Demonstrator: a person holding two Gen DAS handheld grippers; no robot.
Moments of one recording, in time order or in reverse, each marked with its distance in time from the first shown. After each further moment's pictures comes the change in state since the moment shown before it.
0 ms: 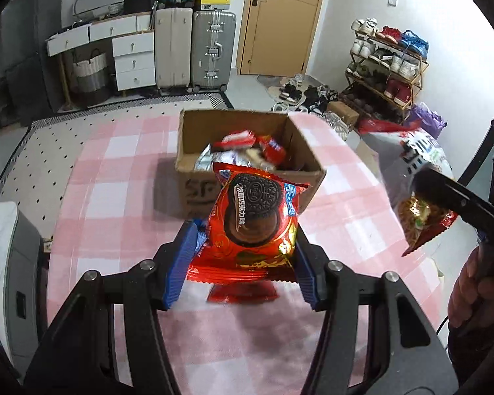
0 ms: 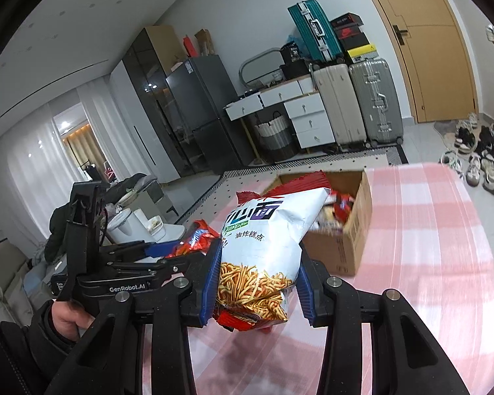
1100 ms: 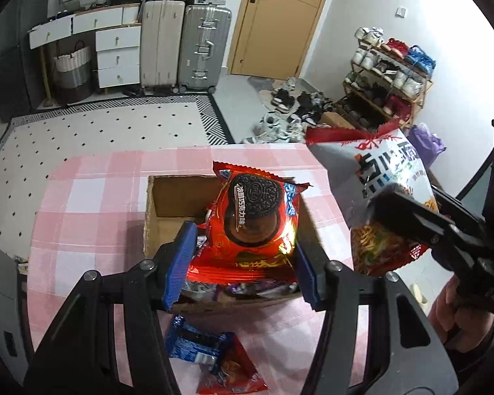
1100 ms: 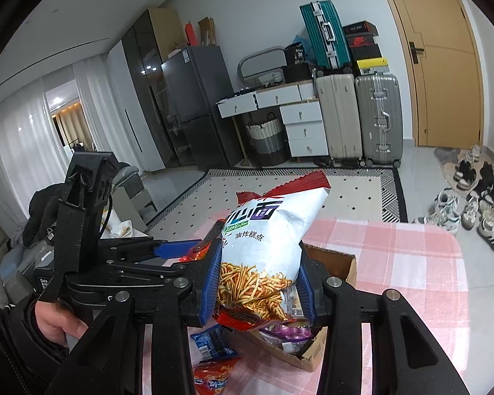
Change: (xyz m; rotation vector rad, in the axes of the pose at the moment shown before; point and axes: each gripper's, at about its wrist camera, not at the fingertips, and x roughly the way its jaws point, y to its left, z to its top) left arm 0.115 0.007 0.153 -0.049 0.037 -0.066; right arm 0.109 -0.036 0.124 -0.103 0.055 -0.077
